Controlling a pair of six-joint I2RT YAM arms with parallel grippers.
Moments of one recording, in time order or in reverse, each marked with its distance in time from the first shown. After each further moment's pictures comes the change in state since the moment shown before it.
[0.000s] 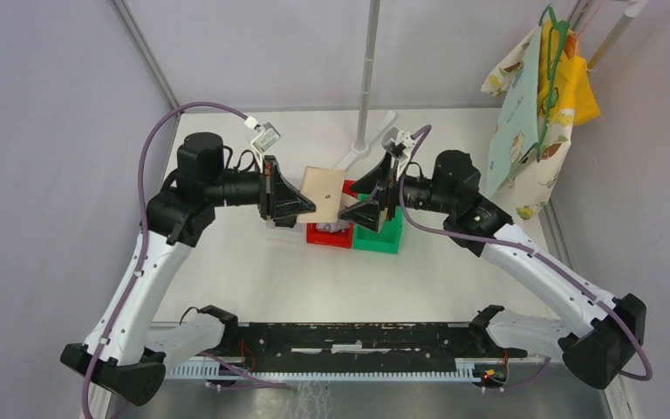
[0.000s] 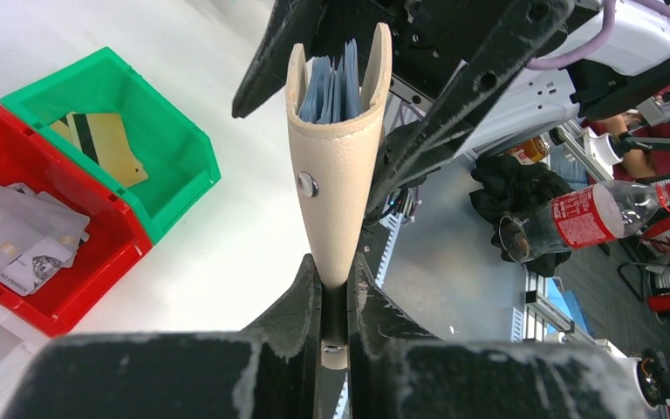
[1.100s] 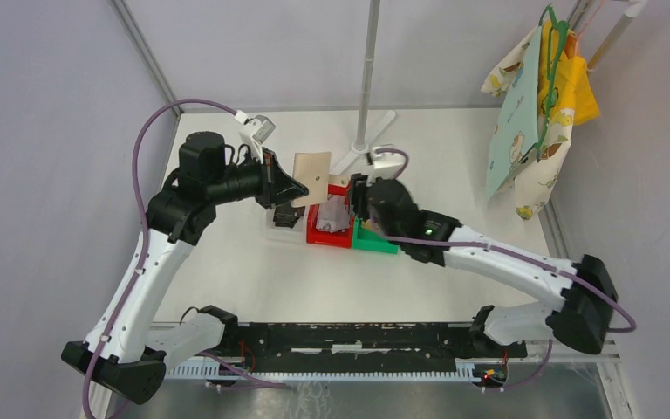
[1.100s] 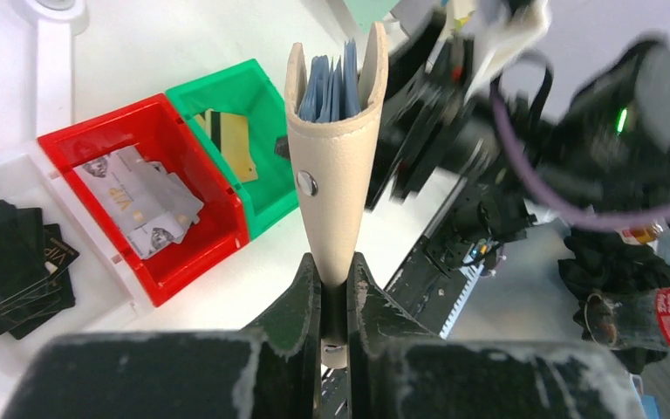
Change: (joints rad) left arm 0.000 0.009 -0.001 -0.002 -0.298 -0.005; right arm 0.369 0.269 0.090 -0.216 1.370 0.138
